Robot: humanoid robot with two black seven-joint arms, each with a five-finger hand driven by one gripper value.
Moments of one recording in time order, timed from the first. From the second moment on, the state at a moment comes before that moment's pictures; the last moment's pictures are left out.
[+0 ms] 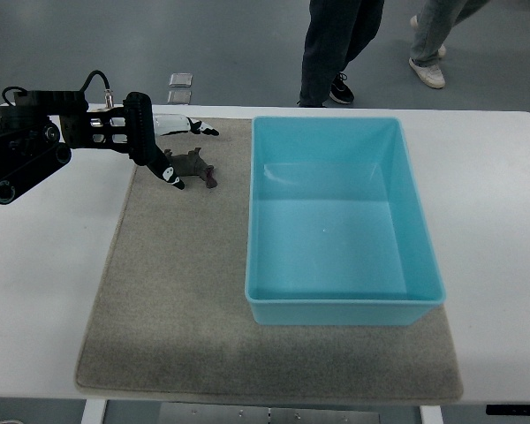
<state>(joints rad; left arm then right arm) -1.09 0.48 -0.27 -0.78 1.44 -0.33 -0.31 0.04 0.00 0.00 0.10 -0.04 0.25 0.03</state>
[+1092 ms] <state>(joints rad) -1.10 0.47 -0.20 -0.78 1.50 -0.25 -0.32 0.04 0.00 0.00 0.09 -0.04 0.25 0.03</state>
